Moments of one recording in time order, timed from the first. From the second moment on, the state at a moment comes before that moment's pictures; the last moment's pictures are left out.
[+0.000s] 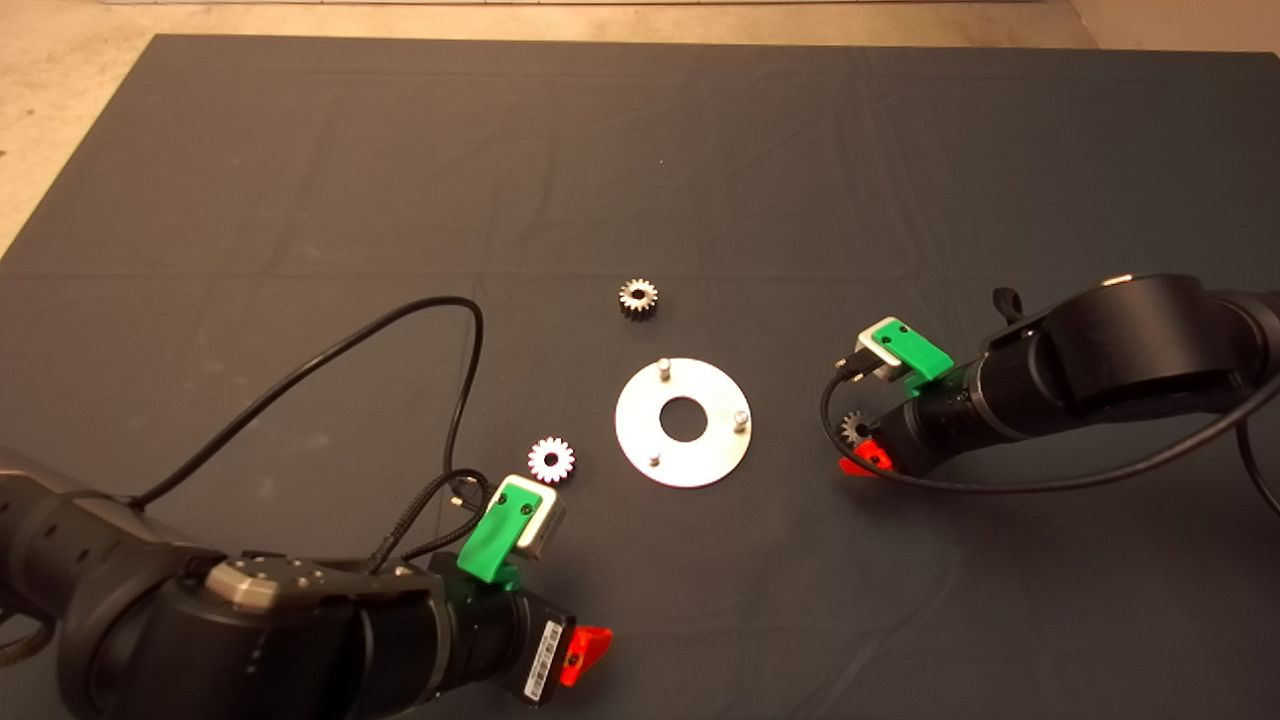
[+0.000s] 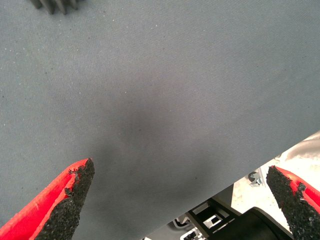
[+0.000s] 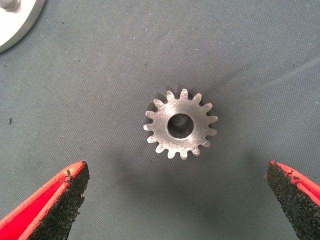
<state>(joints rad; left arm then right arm) -0.01 2.39 -0.34 0.94 1.53 -1.54 0.24 2.31 -0.73 -0.58 -1.49 1.11</state>
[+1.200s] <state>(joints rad) -0.01 2.38 -0.34 0.94 1.53 -1.54 0.21 2.33 -0.78 -0.58 -1.49 1.11</state>
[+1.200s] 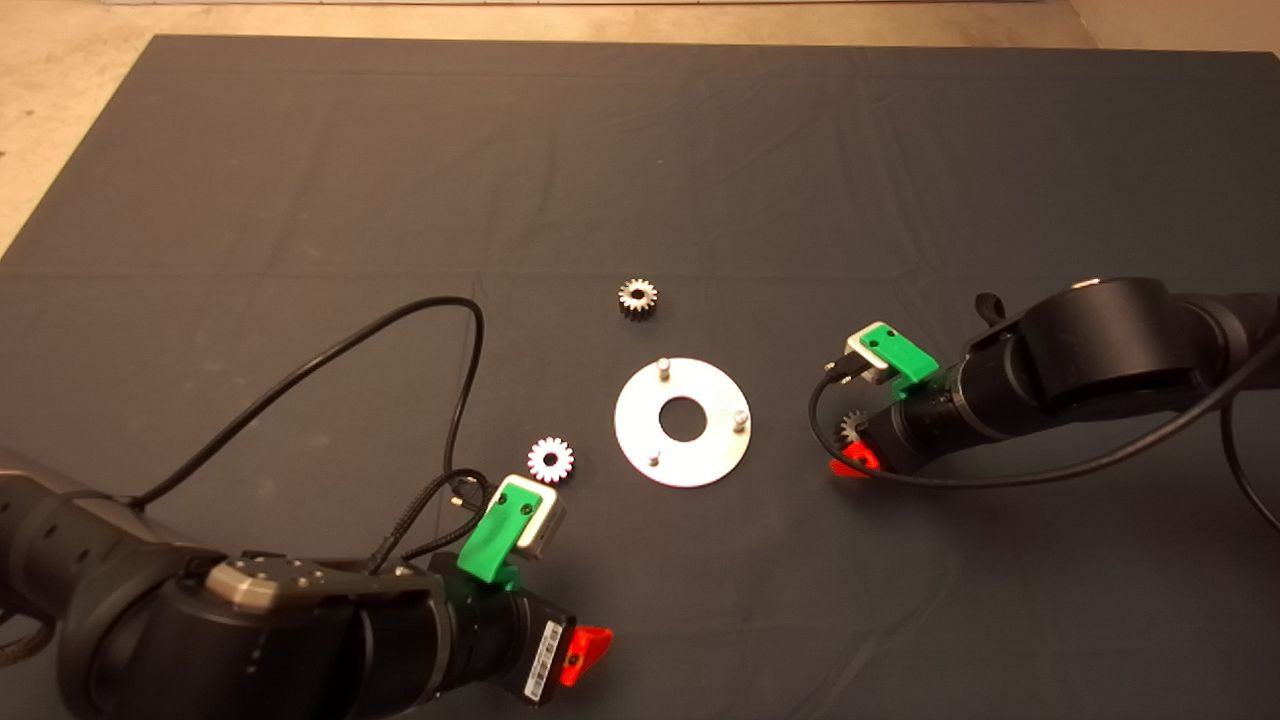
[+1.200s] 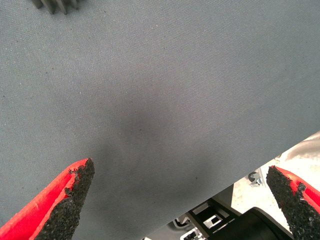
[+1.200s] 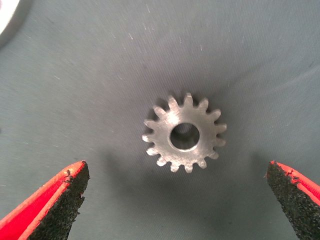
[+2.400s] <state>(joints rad) -0.01 2.38 -0.34 0.94 1.53 -1.54 0.19 2.36 -0.83 -0.58 -1.44 1.09</state>
